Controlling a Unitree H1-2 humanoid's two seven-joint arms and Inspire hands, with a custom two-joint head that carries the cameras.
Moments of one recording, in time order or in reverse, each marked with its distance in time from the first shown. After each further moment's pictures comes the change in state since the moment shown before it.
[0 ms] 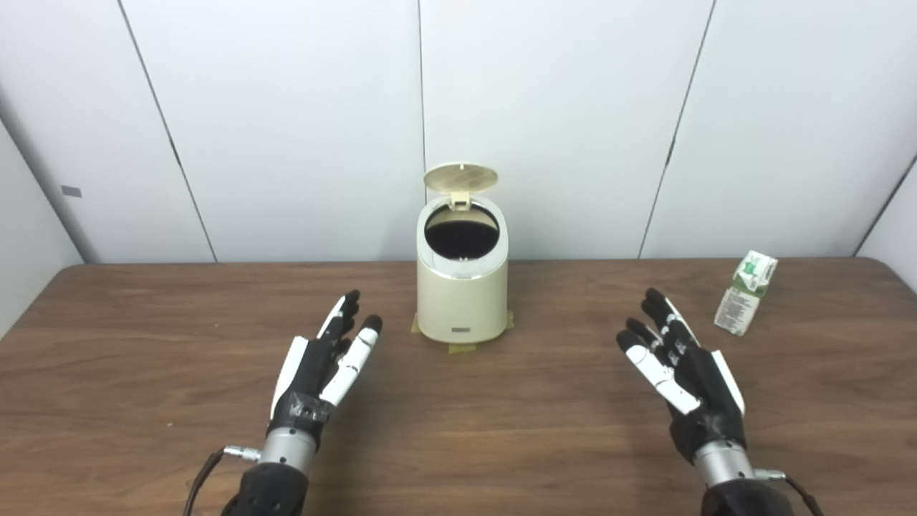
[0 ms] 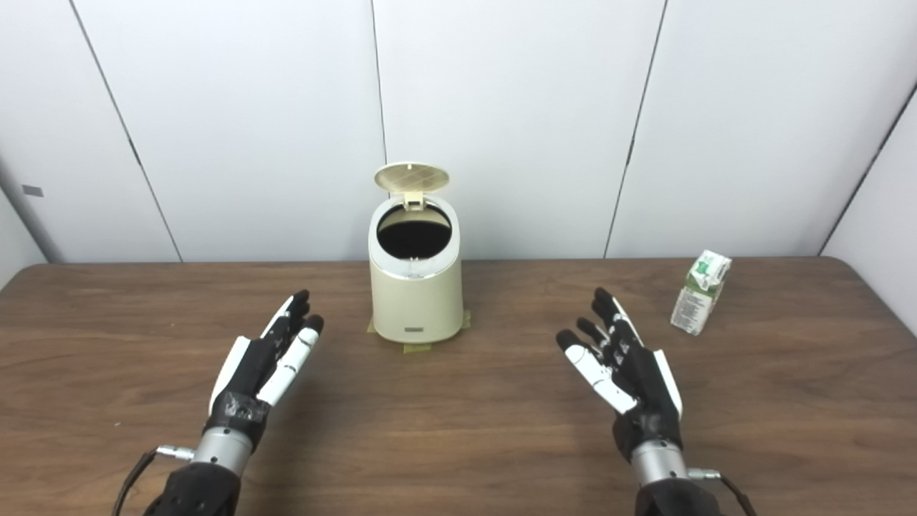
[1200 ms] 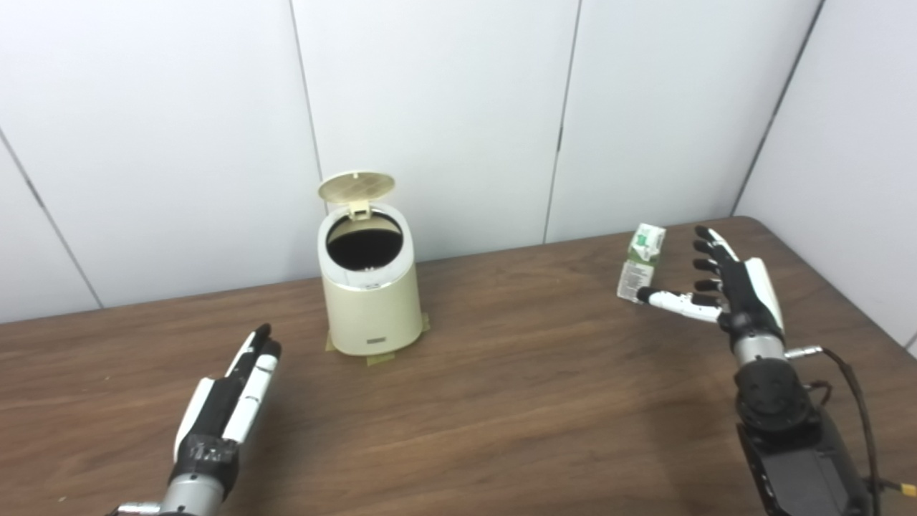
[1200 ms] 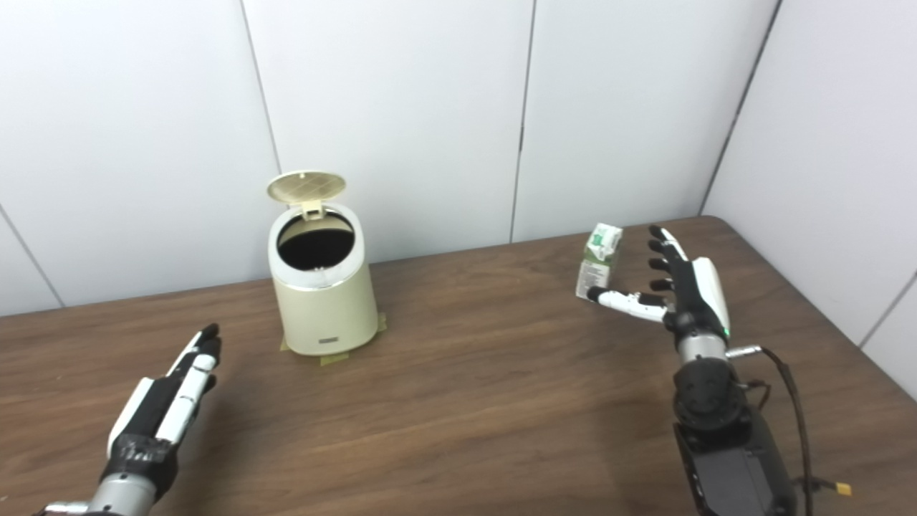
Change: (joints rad) left arm -0.020 0.066 0.019 0.000 -0.124 0.077 -0.075; right arm -0.185 -0.325 -0.085 0.238 -0.372 0.101 -0.125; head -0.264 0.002
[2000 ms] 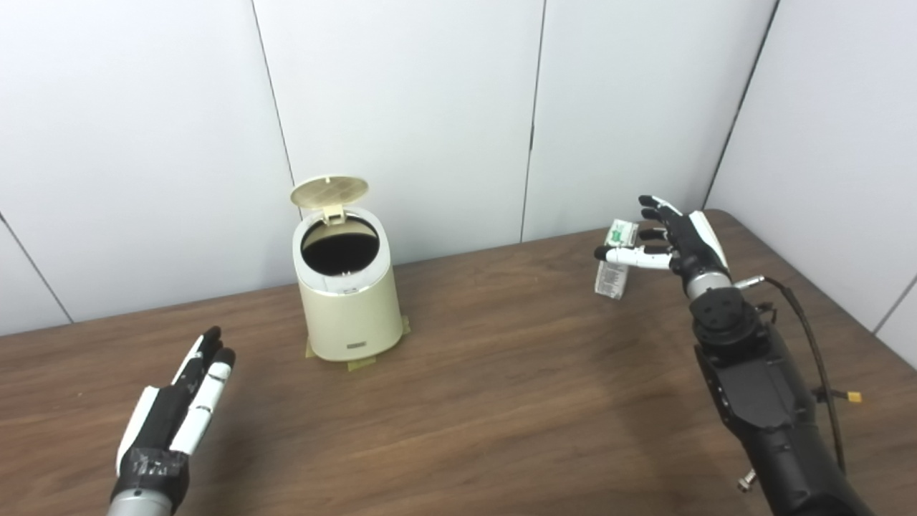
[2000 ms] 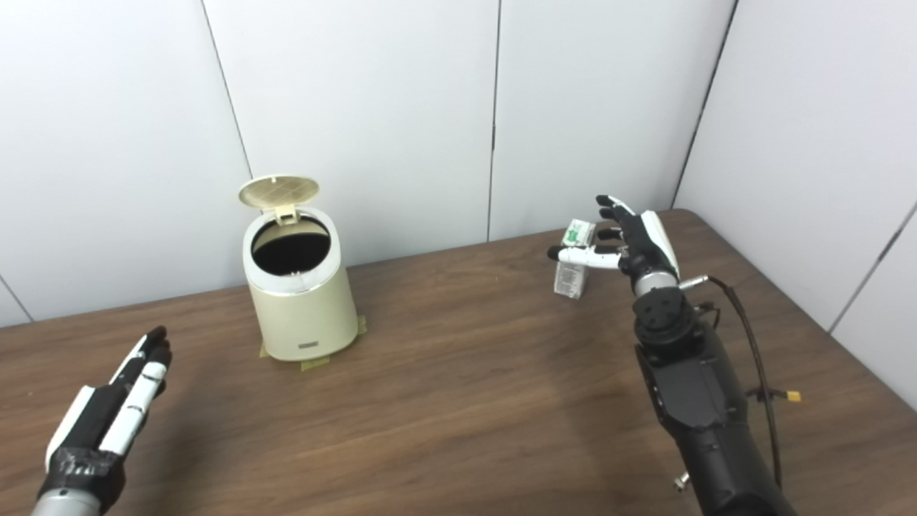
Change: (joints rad) left arm -0.012 0.052 0.013 -0.044 -0.019 0.022 -0.013; right arm -0.193 -0.059 0.018 0.186 0.049 0.083 0.086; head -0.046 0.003
